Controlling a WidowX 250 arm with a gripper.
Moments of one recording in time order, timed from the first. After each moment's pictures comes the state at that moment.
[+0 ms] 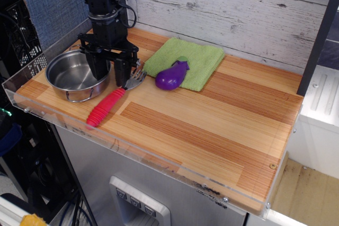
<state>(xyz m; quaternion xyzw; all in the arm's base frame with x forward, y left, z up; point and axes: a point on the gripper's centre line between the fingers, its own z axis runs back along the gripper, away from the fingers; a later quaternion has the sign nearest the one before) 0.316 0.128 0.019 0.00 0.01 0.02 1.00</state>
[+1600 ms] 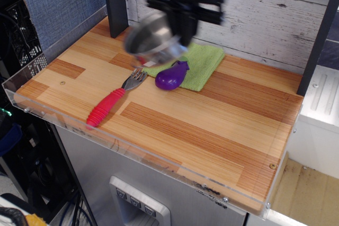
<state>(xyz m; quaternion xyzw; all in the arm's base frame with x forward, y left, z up) 0.334 -0.014 0.116 -0.02 -0.08 -0.03 1.00</state>
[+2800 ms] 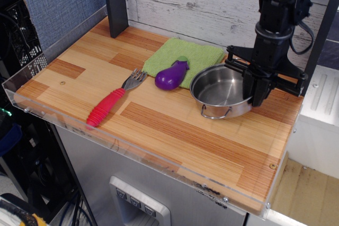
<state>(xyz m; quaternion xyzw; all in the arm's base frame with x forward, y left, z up) 0.353 -0.101 0.035 -0.01 -0.02 -0.07 1.00</state>
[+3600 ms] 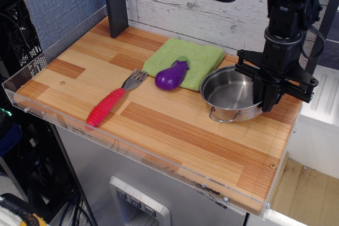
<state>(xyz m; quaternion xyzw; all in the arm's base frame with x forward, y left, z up) 0.349 -0.116 0.035 -0.03 -0.02 -0.11 0.99</state>
